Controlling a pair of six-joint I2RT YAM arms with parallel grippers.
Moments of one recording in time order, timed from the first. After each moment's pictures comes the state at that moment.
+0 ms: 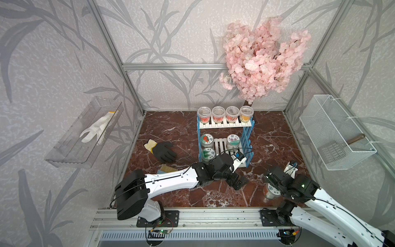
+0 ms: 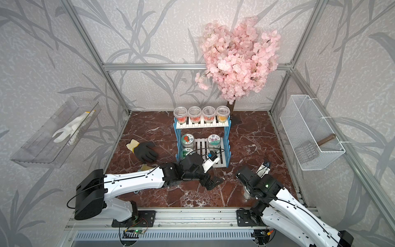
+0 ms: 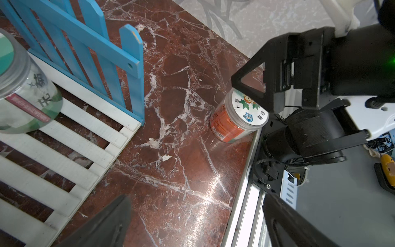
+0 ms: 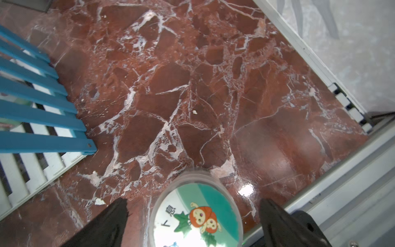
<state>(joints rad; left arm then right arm) -1.12 1.48 0.98 -0.12 0.17 -0.27 0.73 0.68 0.65 -1.34 0.58 1.35</state>
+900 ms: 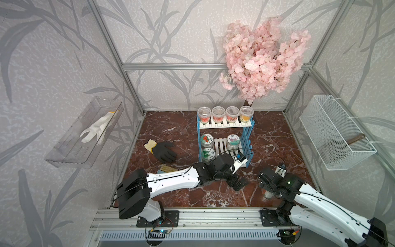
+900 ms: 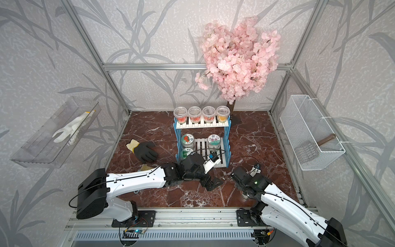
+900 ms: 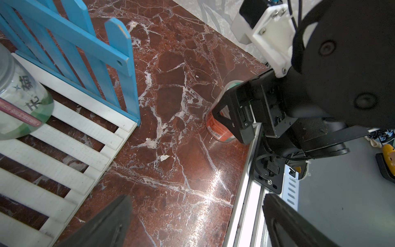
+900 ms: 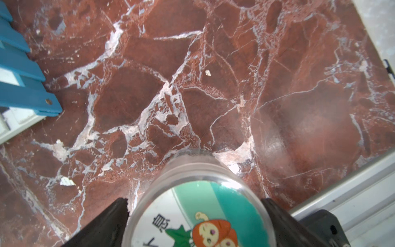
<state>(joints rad) -1.12 1.50 0.98 -0.11 0.18 -0.25 0.73 0.81 0.54 -1.16 0.42 1.19</state>
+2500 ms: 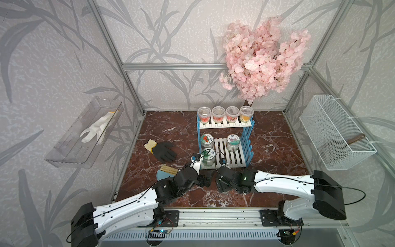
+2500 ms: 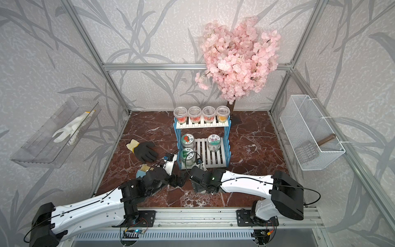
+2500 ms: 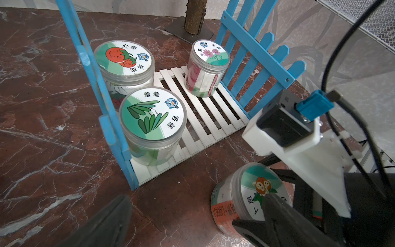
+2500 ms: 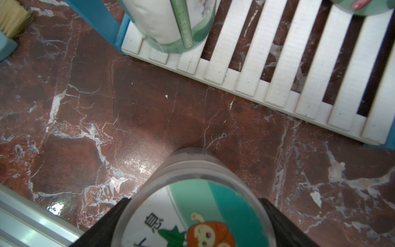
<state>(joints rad) -1.05 0.84 0.49 -0.17 -0.32 -0.51 1.18 1.43 0.87 -0.57 0.24 0.75</state>
